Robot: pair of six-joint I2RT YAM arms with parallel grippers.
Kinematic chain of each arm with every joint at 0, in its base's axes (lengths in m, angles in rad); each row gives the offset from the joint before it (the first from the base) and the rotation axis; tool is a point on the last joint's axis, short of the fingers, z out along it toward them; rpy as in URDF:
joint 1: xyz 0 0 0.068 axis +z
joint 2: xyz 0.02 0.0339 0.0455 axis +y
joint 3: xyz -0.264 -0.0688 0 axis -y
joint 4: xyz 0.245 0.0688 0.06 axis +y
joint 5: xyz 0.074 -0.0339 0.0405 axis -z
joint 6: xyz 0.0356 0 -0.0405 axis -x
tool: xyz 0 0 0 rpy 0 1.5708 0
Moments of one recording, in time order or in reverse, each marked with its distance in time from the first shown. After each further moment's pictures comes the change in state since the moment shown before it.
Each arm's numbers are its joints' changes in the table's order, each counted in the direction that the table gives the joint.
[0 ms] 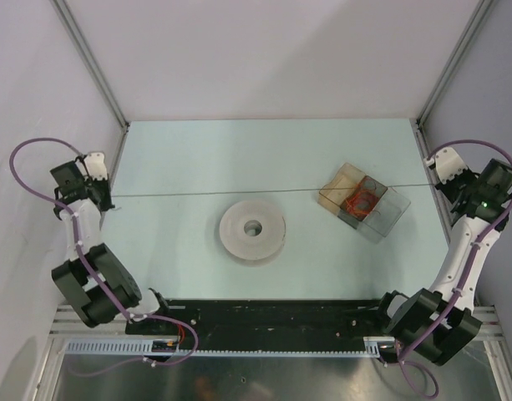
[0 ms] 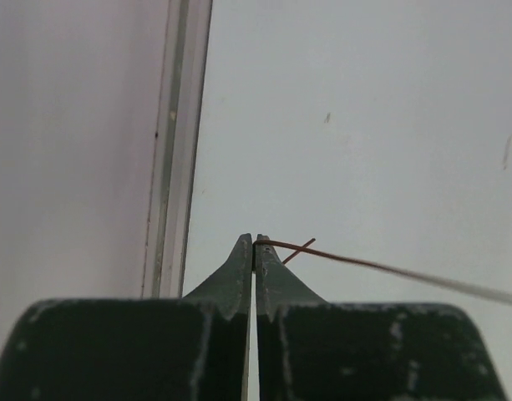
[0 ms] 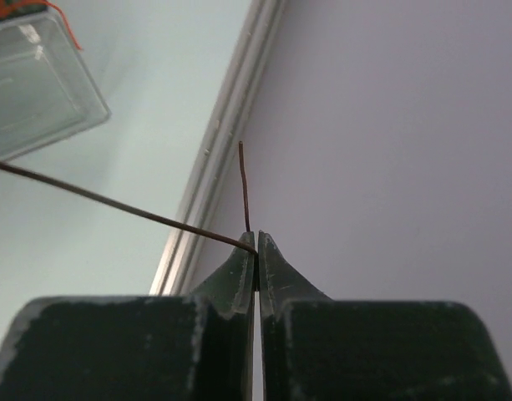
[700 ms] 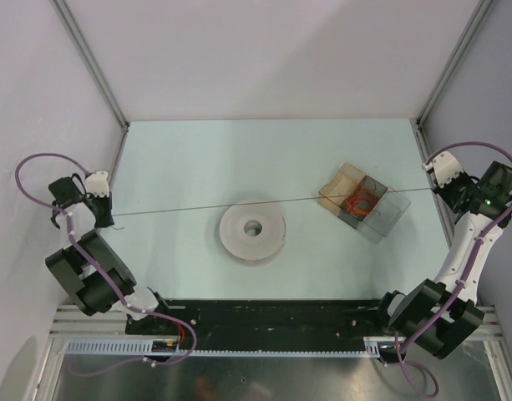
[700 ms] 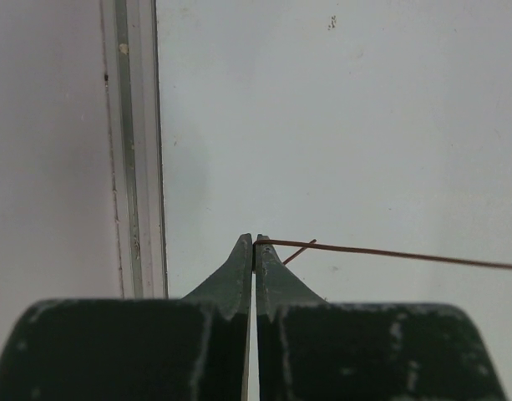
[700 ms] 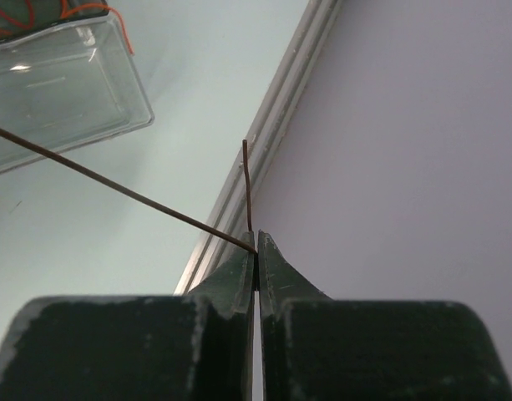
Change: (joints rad) left arm 0.122 0.114 -0.068 0.058 0.104 -0.190; right arm -0.030 0.047 0.000 0.046 -0.144 0.067
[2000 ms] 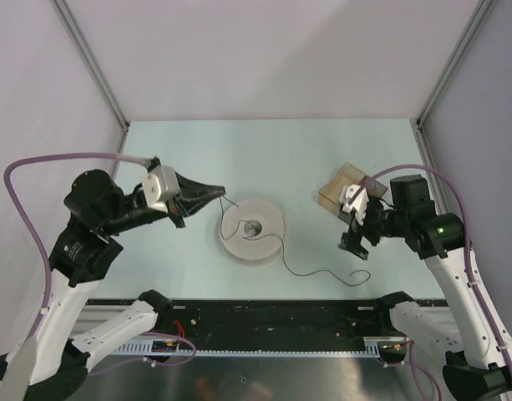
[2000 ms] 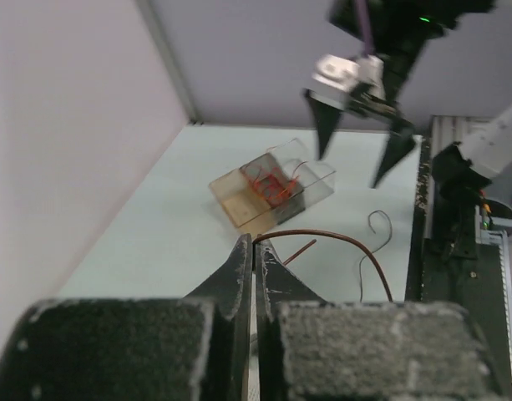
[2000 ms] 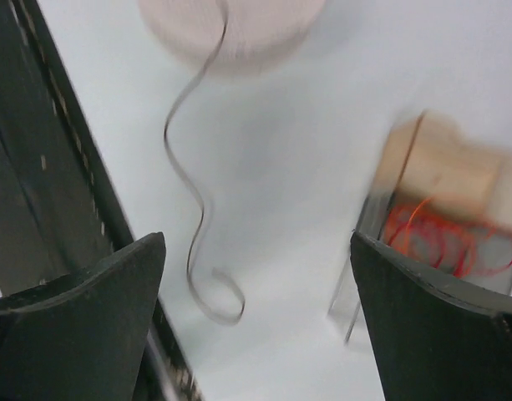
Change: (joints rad) left arm -1.182 -0.636 0.376 -0.014 0.365 0.389; right arm 0.890 -0.275 -0.027 0.511 -0.106 -0.314
